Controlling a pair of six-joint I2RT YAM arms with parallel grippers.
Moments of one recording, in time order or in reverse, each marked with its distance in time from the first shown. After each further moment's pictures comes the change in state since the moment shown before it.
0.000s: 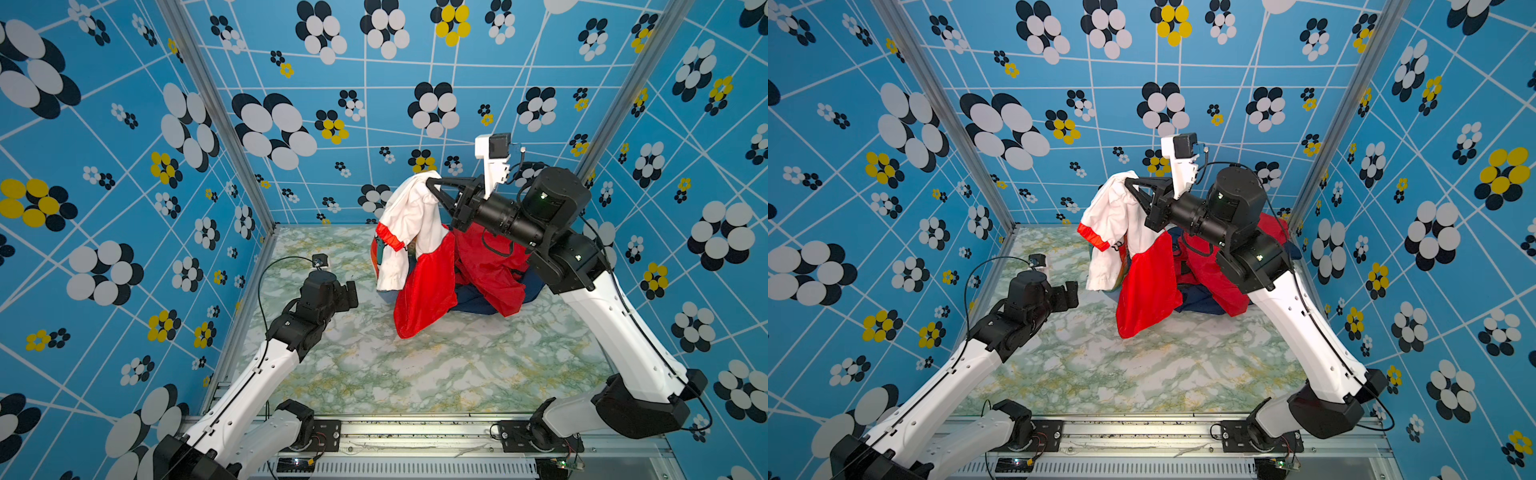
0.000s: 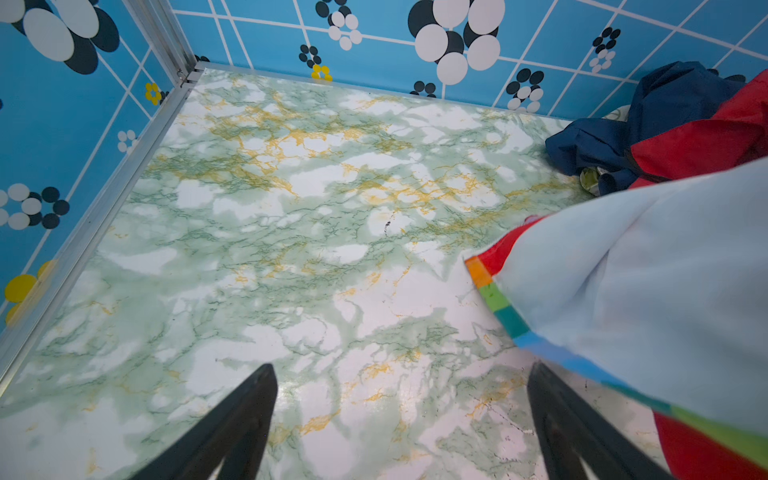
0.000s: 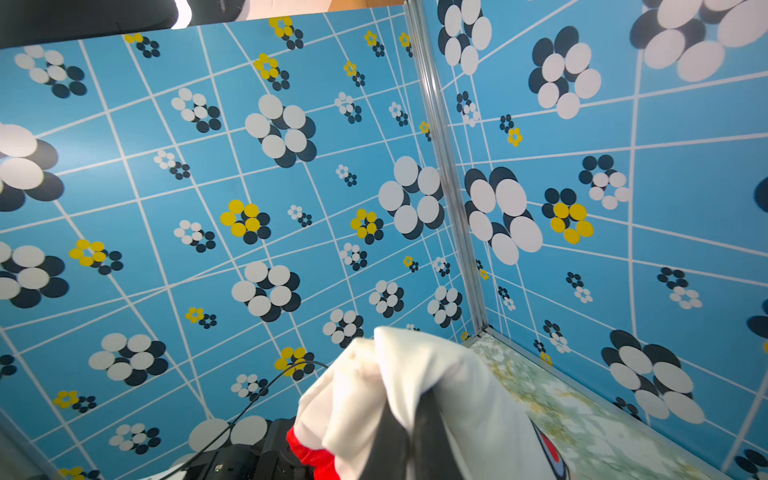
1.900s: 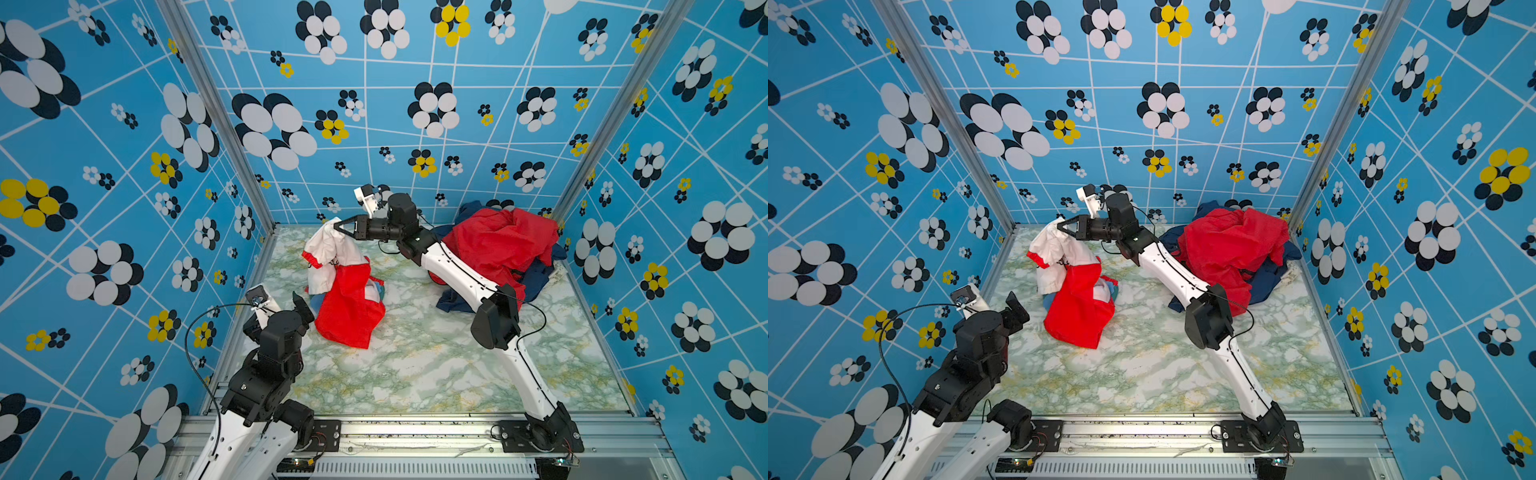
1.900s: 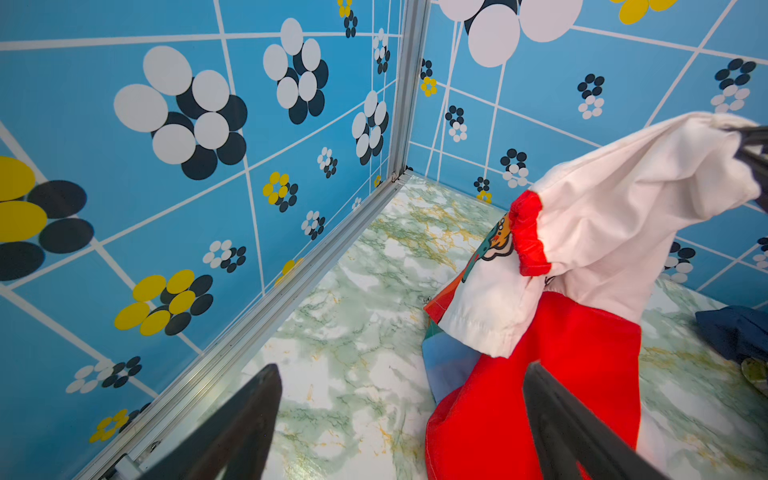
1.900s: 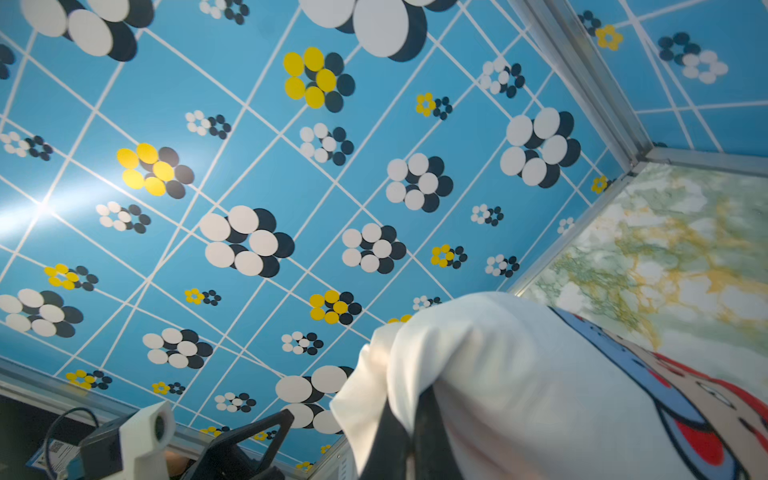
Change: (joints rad) left arm 0.000 -0.451 -0.094 -0.176 -0.514 -0.079; right arm 0.037 0.993 0.502 0.248 -0.343 0.460
